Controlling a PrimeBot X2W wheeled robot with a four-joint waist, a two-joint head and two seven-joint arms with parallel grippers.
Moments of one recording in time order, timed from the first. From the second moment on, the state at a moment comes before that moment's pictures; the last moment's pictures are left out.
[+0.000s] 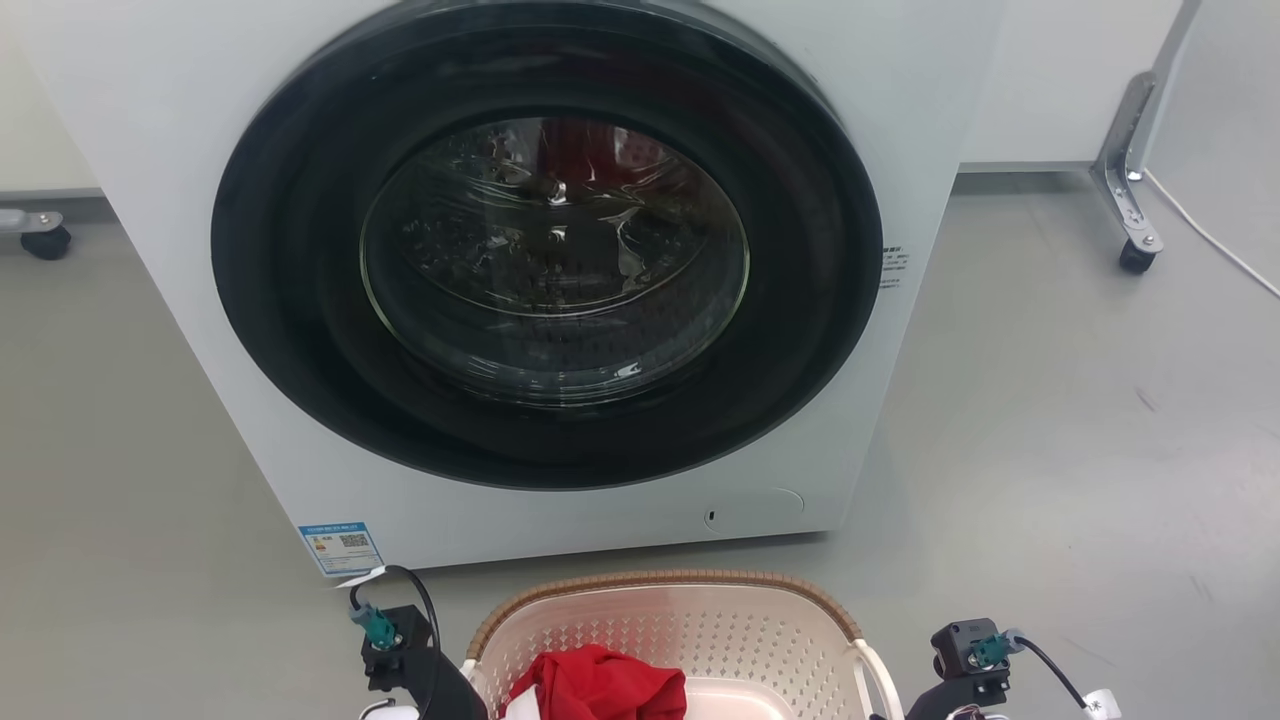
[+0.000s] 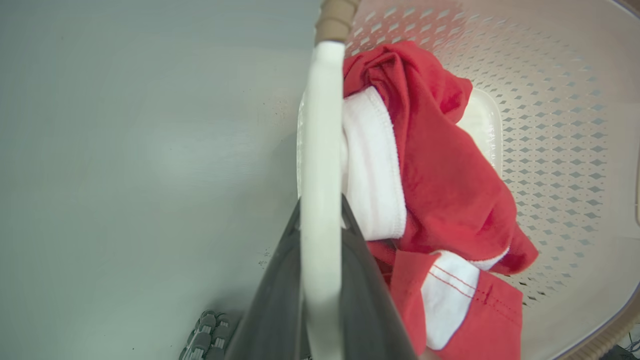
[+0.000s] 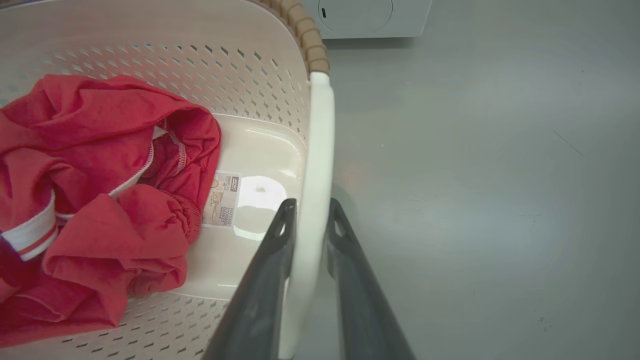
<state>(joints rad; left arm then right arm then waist) -0.52 0.02 -0.47 1.24 -0.73 -0.13 0.42 -0.45 -0.08 0.63 1.15 0.58 0.14 0.13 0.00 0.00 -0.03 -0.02</state>
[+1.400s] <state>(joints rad) -0.50 0.02 -0.52 1.23 -0.80 -0.12 0.41 -0.42 -0.14 0.74 1.07 0.75 0.14 0.21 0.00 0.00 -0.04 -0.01</state>
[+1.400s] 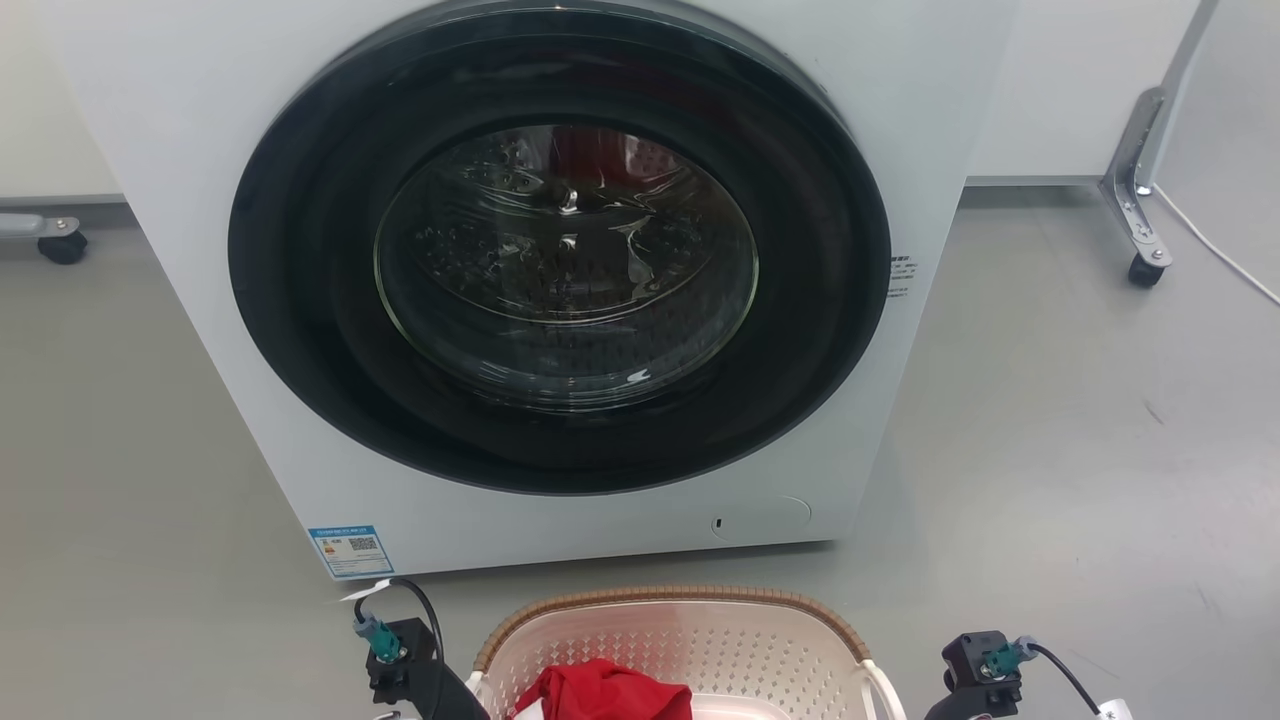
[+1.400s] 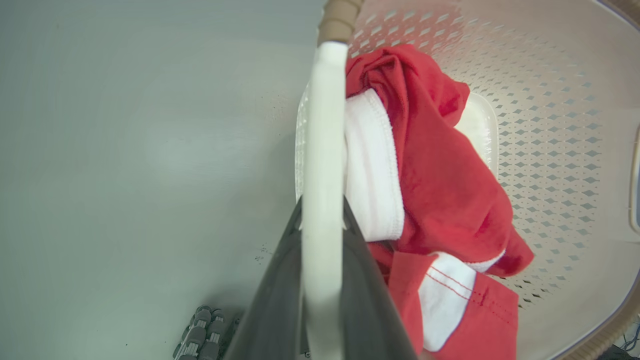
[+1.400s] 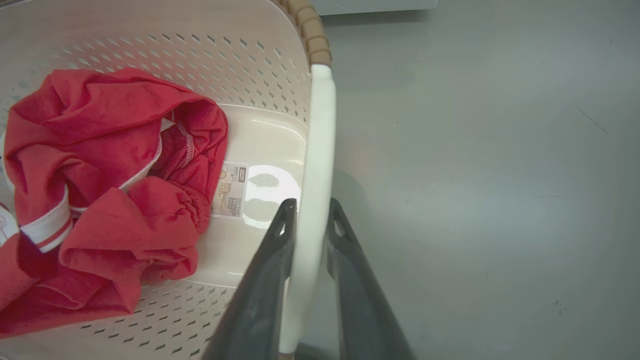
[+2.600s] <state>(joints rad) -0.61 0.02 -0.56 1.19 -0.77 -0.07 0.18 -0.57 -0.16 0.76 1.07 0.75 0.14 0.04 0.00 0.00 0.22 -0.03</state>
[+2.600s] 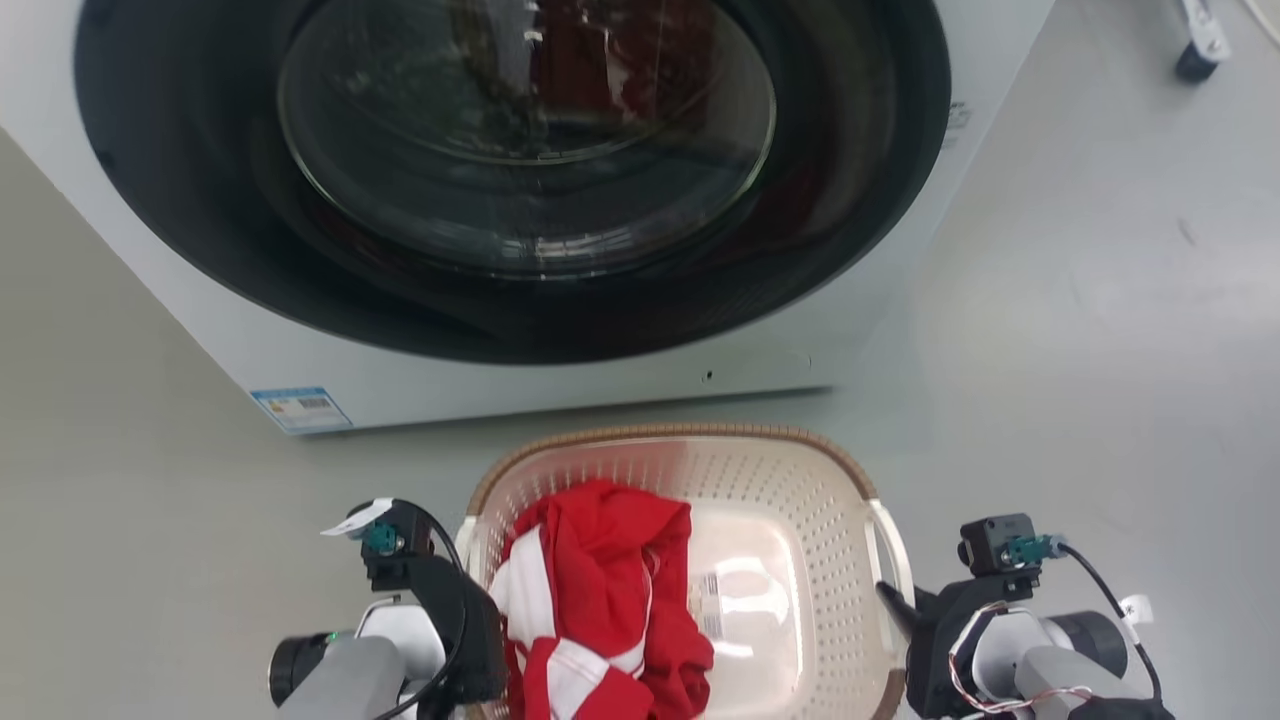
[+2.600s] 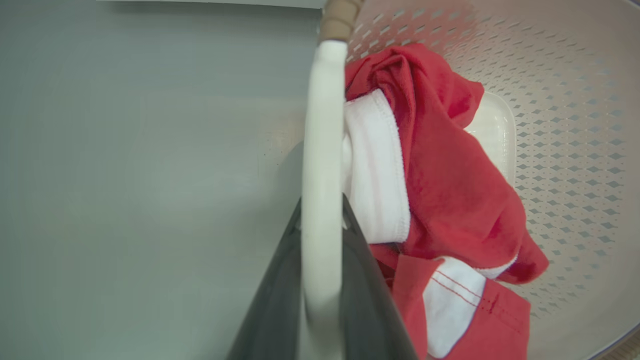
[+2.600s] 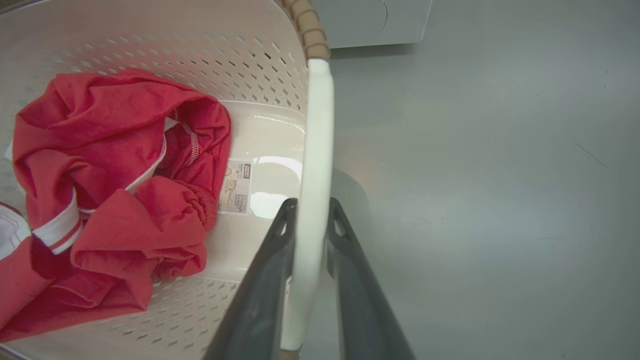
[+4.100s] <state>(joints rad) -0.90 0.06 -0.57 1.19 -0.68 -0.01 -0.09 -0.91 -0.16 0.81 1.09 0.66 0.13 -0.18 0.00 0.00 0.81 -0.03</state>
